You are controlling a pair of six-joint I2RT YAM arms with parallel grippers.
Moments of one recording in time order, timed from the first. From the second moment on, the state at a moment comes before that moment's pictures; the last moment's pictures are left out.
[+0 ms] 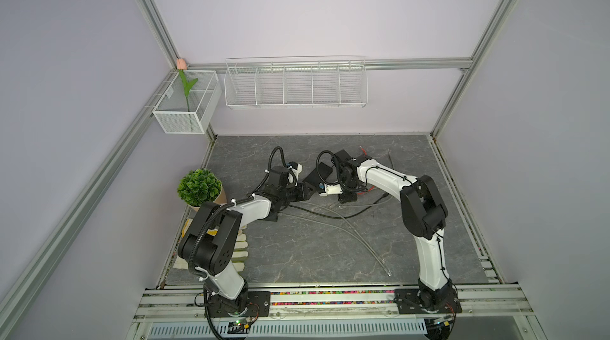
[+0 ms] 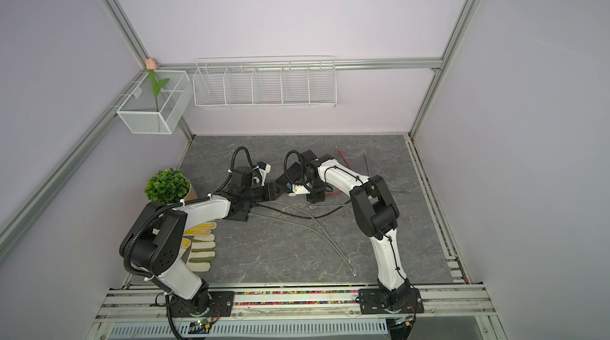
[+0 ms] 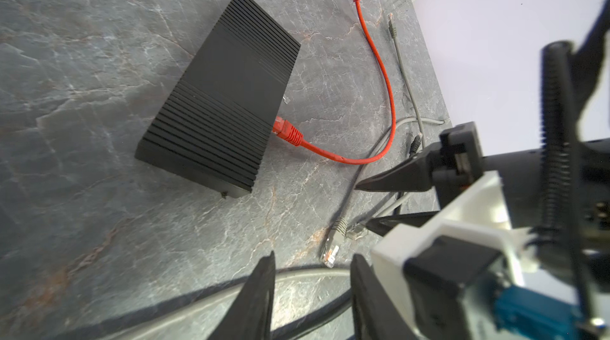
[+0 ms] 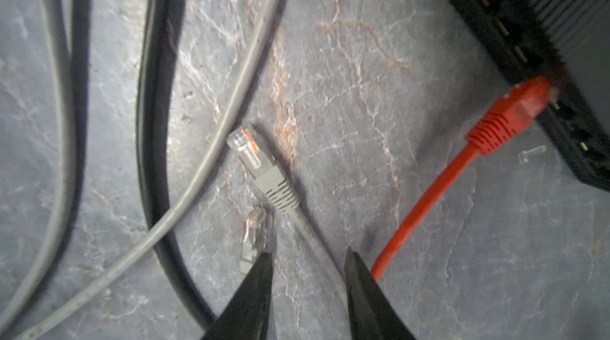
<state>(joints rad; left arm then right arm) -0.45 1.67 0.83 0.21 0.50 -0.51 0.60 2.12 1.65 -0.94 -0.07 -1.05</state>
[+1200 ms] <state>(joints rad) -0.44 1.67 0.83 0.24 0.53 -0.52 0.61 2.15 1.63 -0.88 -0.08 -1.11</state>
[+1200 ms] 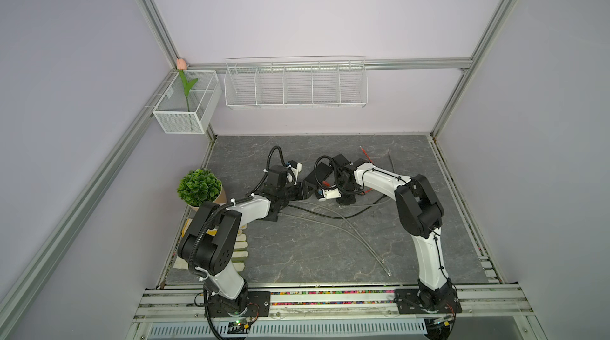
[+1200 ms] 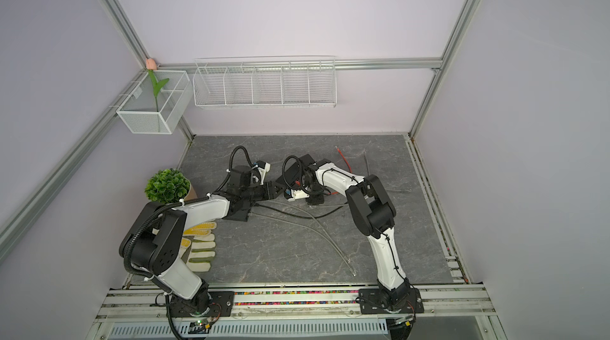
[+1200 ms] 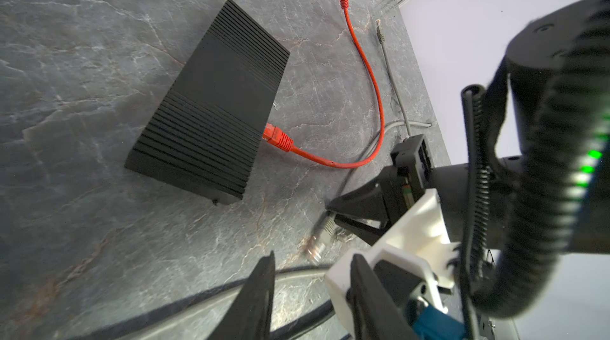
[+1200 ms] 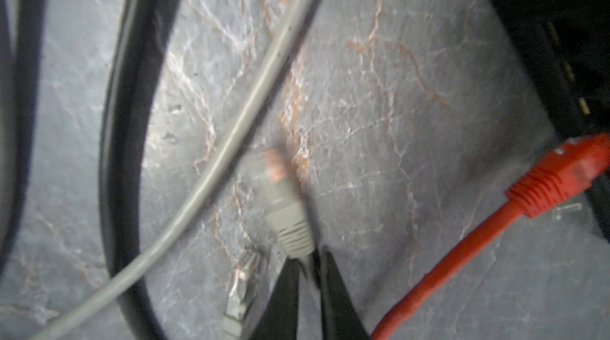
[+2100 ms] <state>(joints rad) -0.30 1.77 1.07 0.10 0.50 -0.51 0.55 2.00 1.86 -0.91 0.17 -0.67</state>
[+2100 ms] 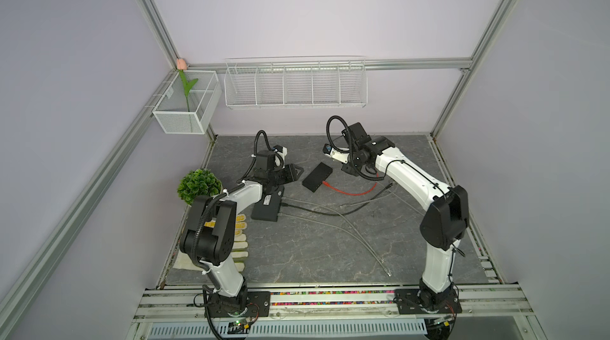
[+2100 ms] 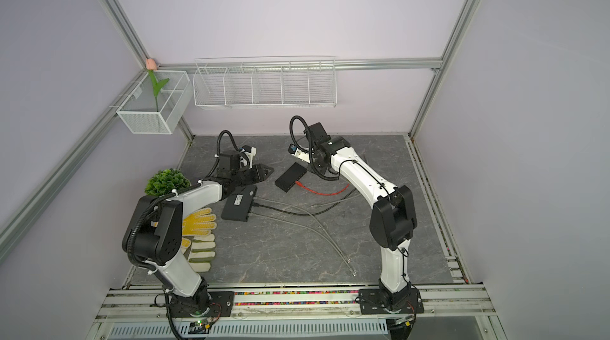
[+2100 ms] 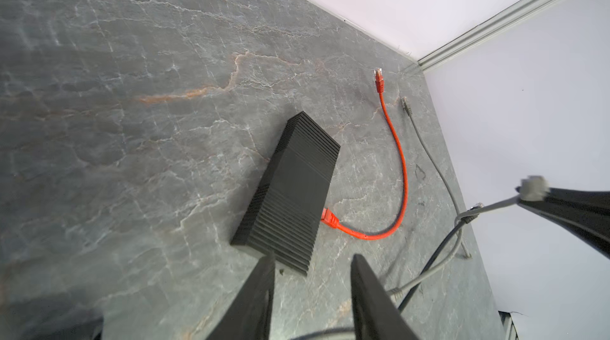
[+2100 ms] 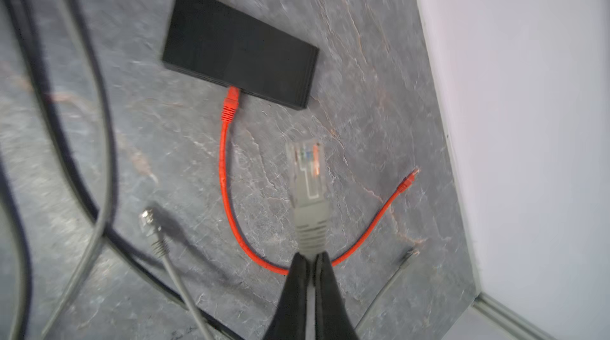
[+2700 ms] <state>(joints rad) -0.36 2.18 1.55 -0.15 0.52 -0.44 0.54 2.29 2.01 -1.03 0.13 -0.57</state>
